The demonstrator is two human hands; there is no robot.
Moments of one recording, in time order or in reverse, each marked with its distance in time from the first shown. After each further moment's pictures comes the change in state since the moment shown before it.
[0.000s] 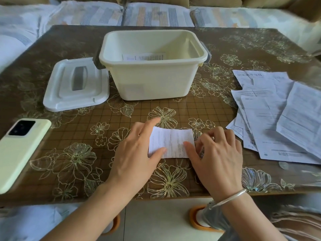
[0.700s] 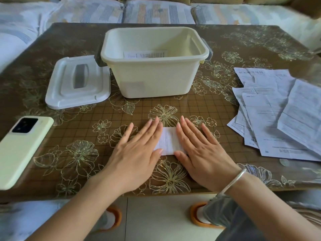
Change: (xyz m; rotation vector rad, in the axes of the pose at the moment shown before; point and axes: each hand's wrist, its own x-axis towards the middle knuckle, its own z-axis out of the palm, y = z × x) left_hand 0.000 -0.017 -0.004 0.437 -0.436 0.154; right_hand 0.008 0.003 0.002 0.016 -0.463 -0.468
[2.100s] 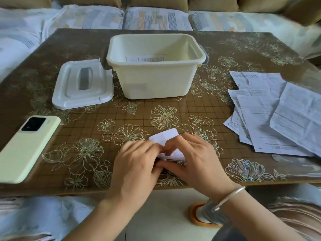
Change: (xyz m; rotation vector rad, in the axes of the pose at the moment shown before) left_hand -0.034 0.027 0.001 -0.239 0.539 0.019; right_hand -0.006 -0.035 -0.014 0.336 0.514 -0.247
